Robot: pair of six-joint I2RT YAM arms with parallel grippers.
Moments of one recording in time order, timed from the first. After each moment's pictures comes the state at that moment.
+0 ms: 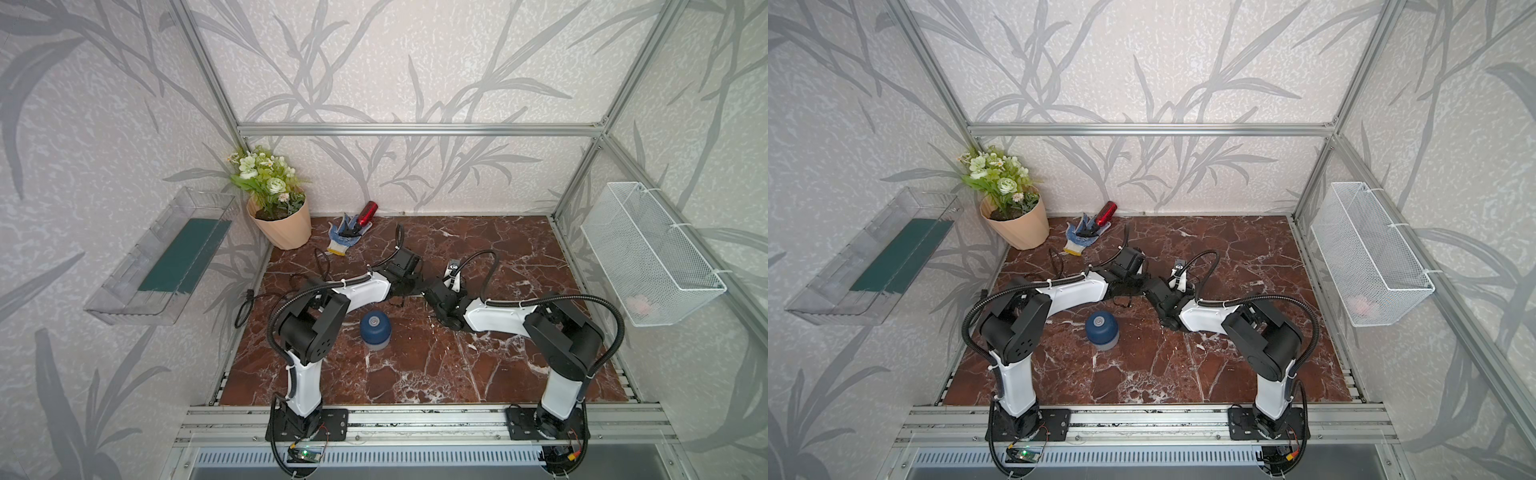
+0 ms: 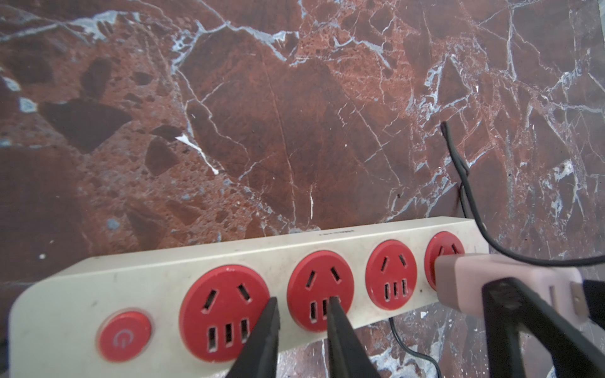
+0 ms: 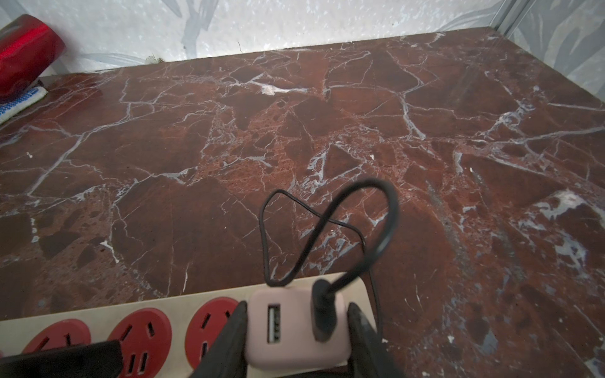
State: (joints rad) left arm -0.60 1.93 1.22 -0.21 0.04 -0.61; right arm 0.82 1.84 0.97 -0.01 0.82 0.76
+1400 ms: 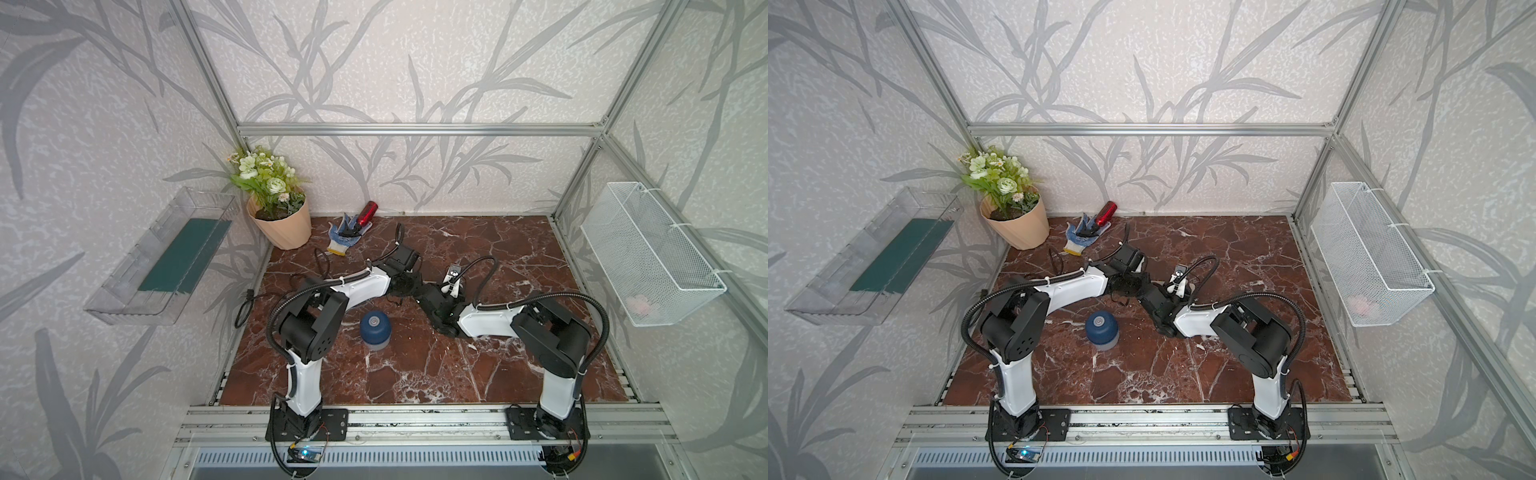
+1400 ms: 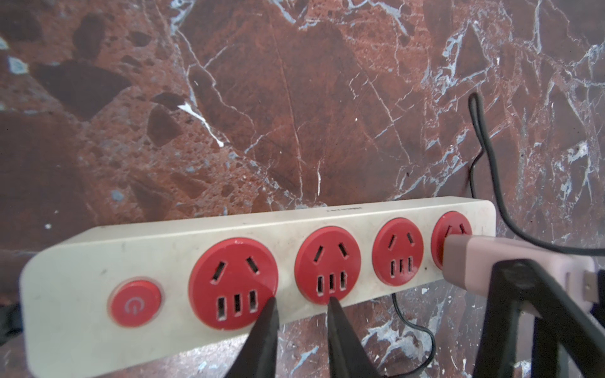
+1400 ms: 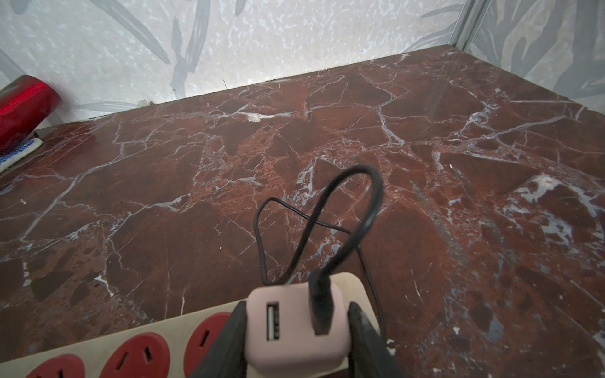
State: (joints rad) left arm -0.59 1.93 1.29 -0.36 0.09 -0.60; right arm 0.86 1.91 0.93 0.10 0.97 0.85
